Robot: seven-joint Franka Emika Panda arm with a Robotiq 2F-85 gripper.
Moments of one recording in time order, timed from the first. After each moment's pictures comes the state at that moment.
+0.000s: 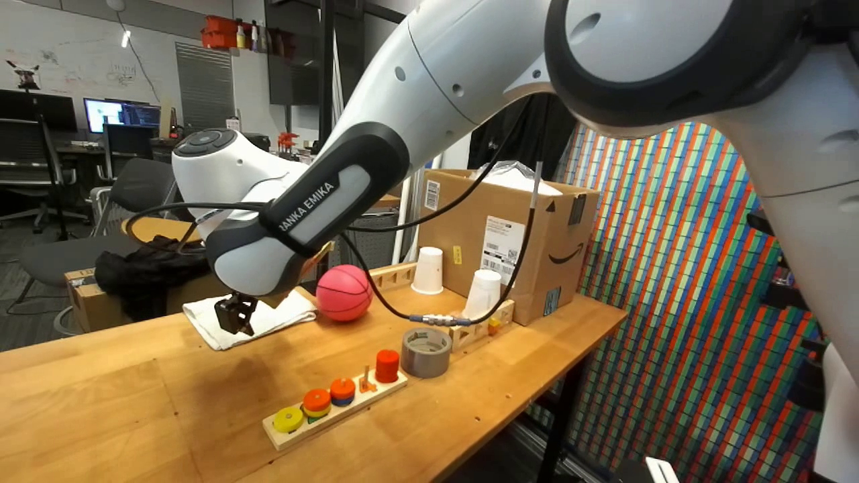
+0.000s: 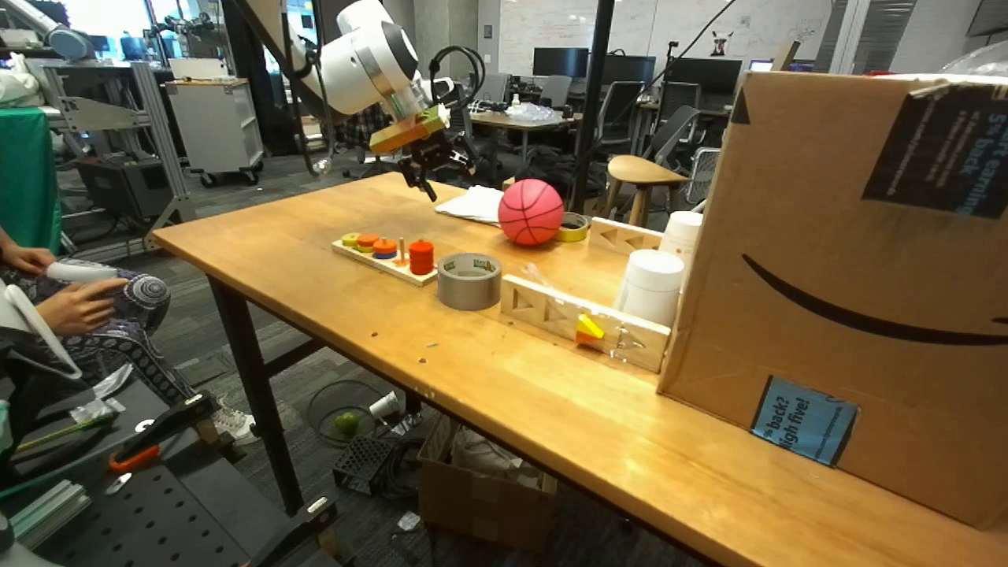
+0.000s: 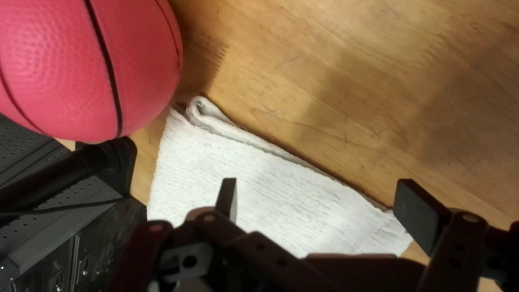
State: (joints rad) arm 0.30 0.60 0.02 -1.62 -0.65 2.40 0.26
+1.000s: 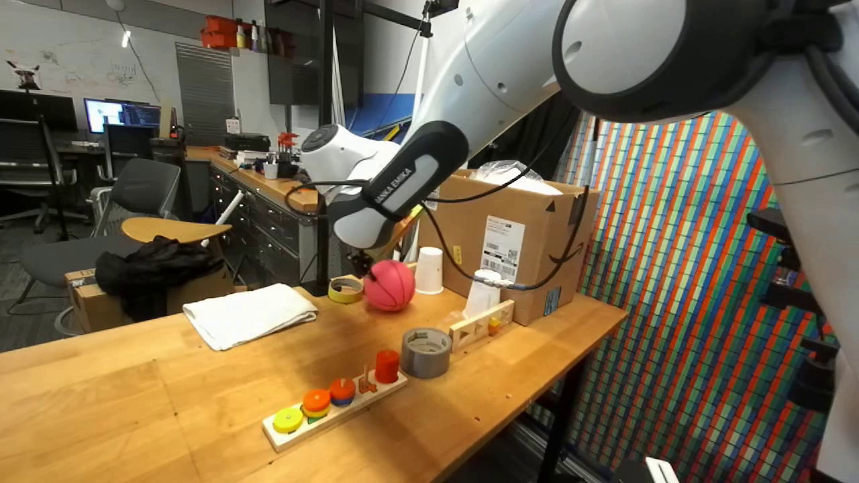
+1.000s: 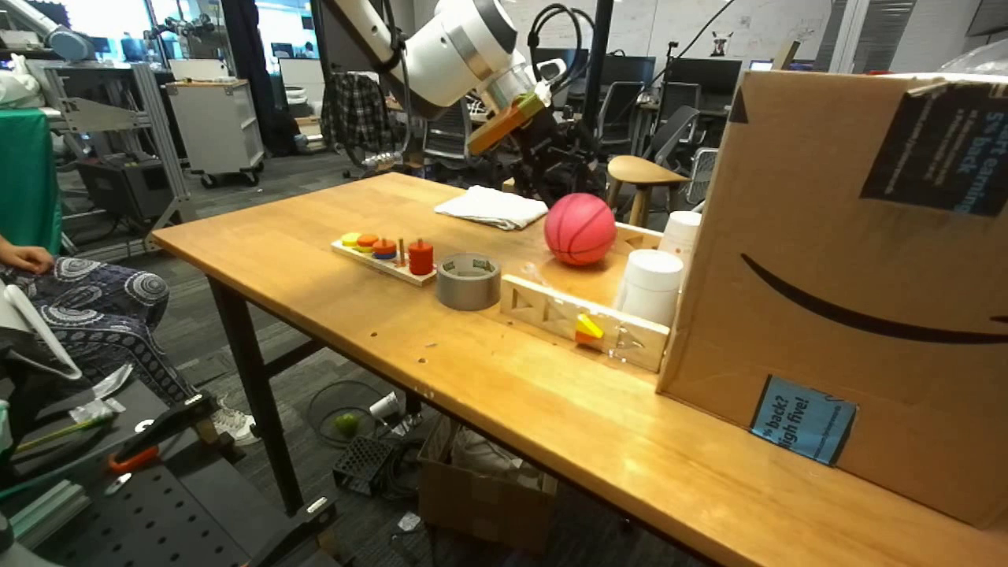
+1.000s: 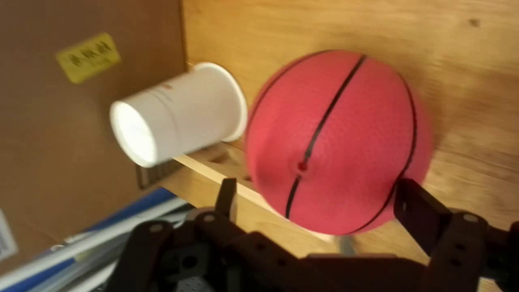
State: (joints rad) arm 0.21 0.54 -0.22 -1.64 -0.73 2.28 0.35
